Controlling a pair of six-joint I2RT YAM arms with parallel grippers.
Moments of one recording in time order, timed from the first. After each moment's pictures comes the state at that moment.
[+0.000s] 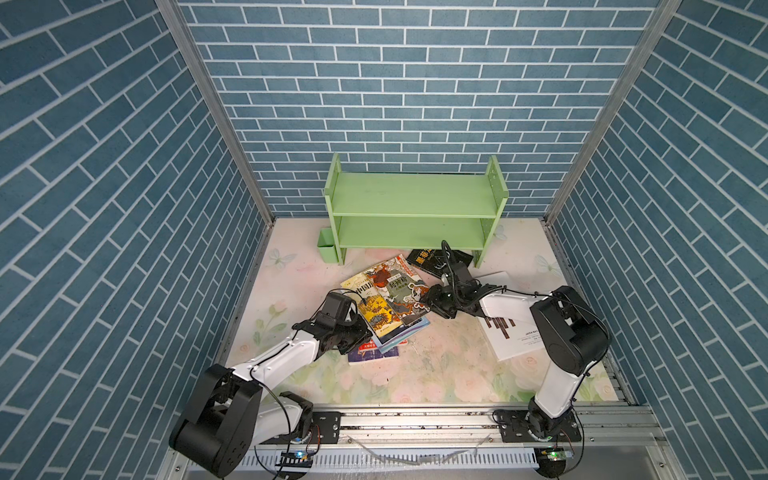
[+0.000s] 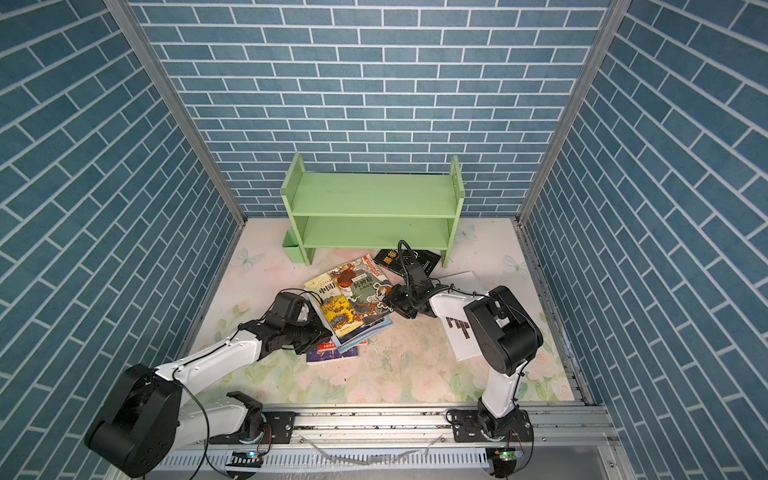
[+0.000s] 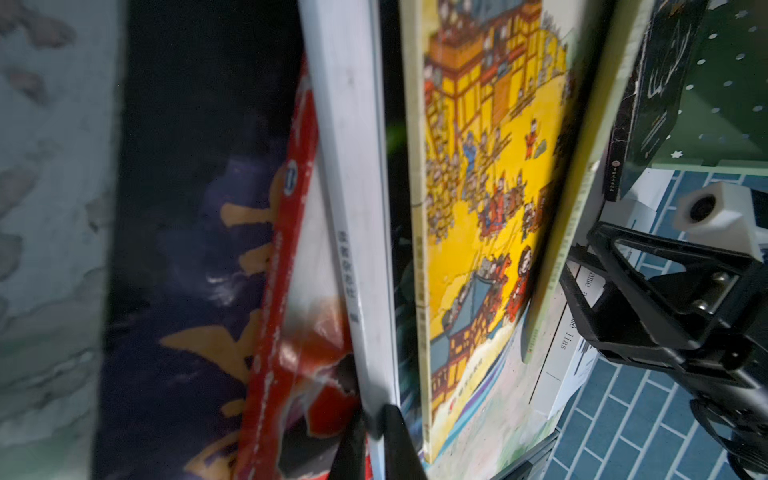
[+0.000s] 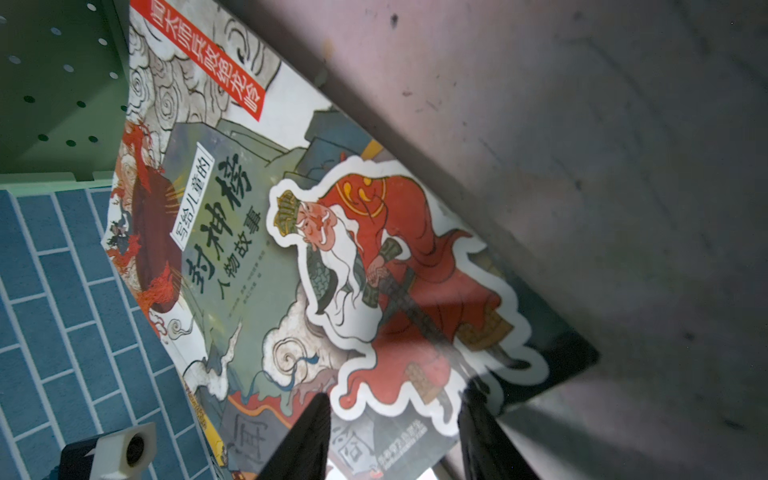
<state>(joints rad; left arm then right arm) -0.42 1.20 0.48 -0.24 0.37 -1.03 0.63 1.80 0.94 -0.04 -0.33 1.02</state>
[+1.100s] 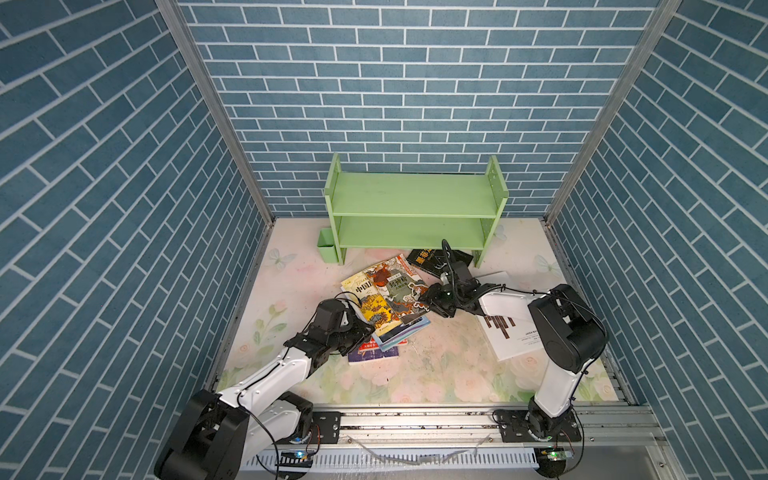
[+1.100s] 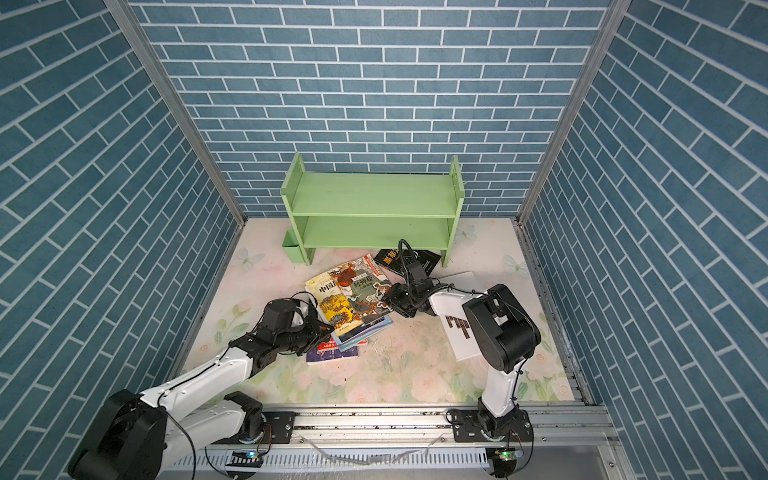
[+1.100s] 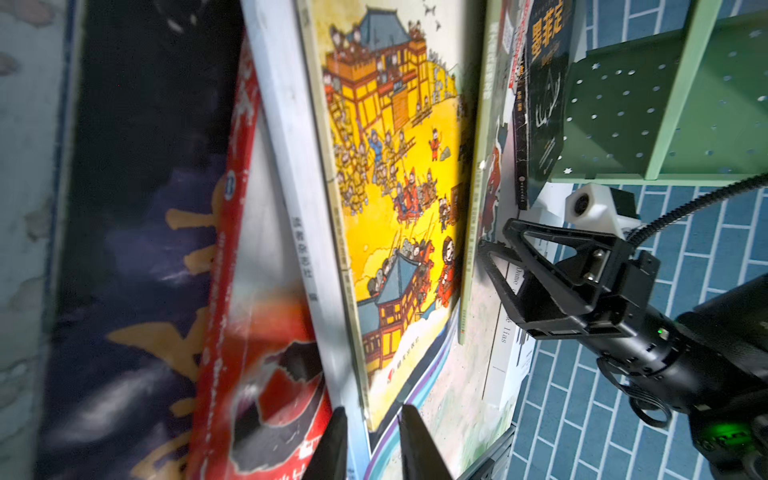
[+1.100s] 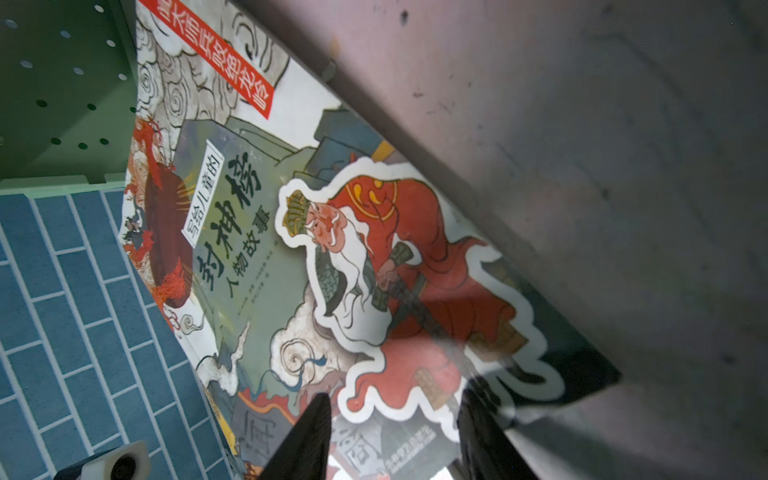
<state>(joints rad) -0.42 1.06 0.35 -0.05 0.39 -1.09 0.62 1.82 0.95 -0.02 -0.36 1.05</state>
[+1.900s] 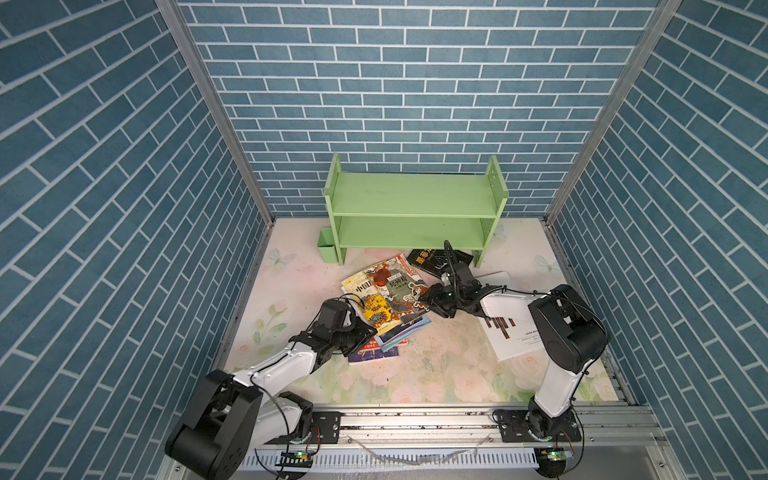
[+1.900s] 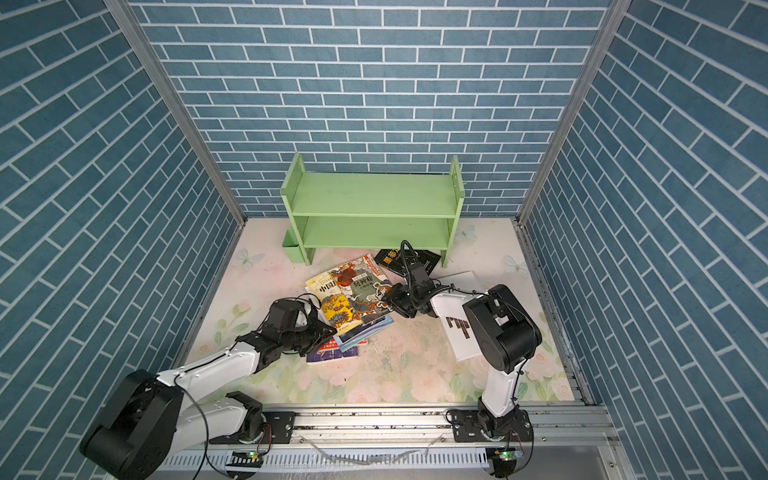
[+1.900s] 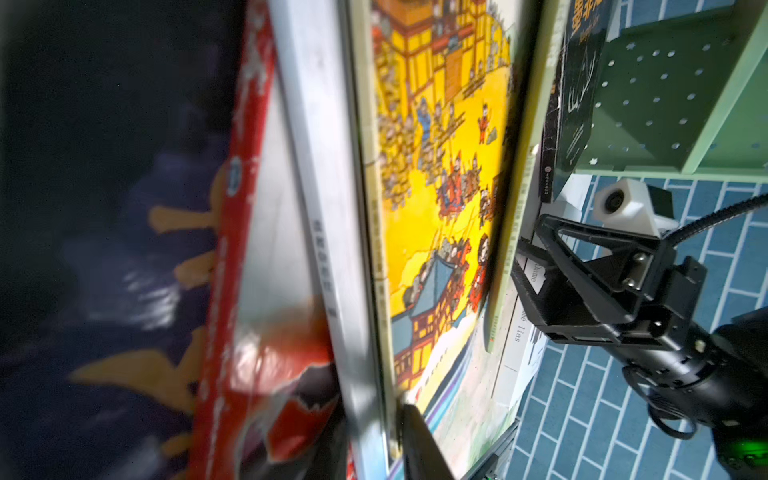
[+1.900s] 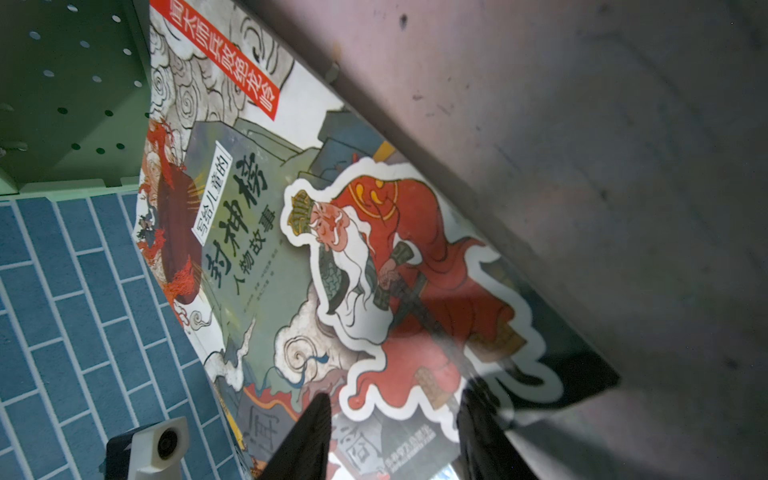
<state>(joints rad) -0.42 1.22 0.36 0.04 0.43 -1.09 0.61 1.82 0.92 0.02 -0.38 1.05</state>
